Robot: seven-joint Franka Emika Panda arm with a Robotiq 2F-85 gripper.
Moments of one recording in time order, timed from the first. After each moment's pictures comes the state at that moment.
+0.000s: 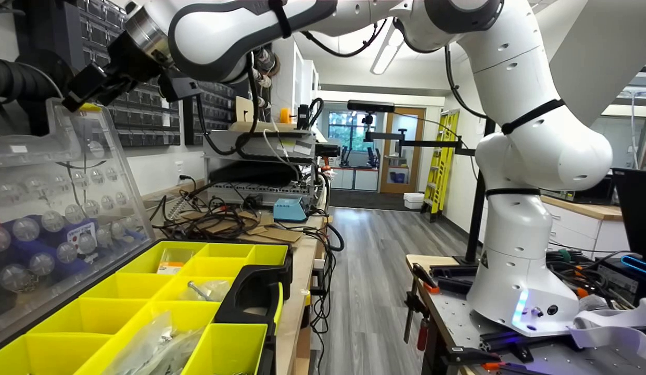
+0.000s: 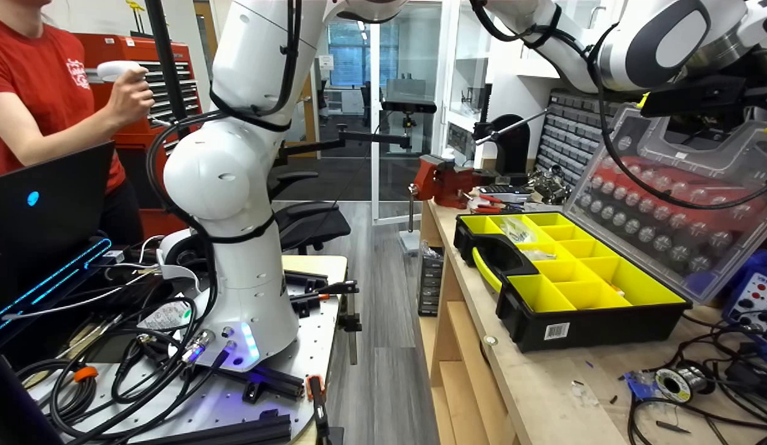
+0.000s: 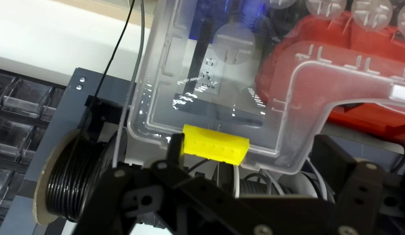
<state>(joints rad) 0.15 0.46 -0.11 -1.54 -0.09 2.91 -0.11</state>
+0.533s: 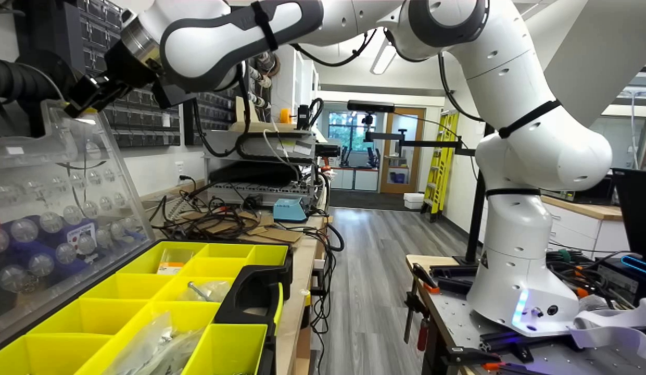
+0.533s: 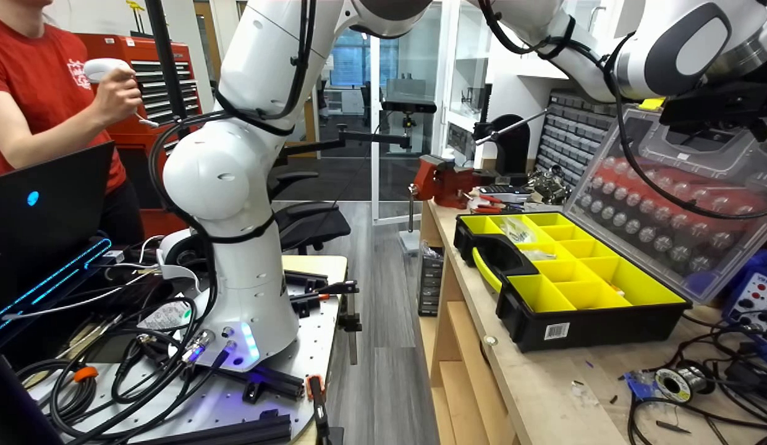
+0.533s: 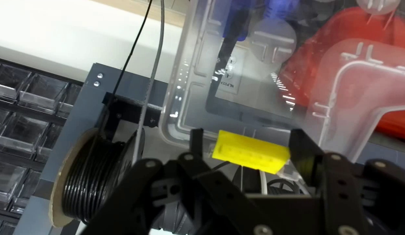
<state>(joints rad) 0.15 0.54 -0.14 -1.44 -0.10 2.91 -0.11</state>
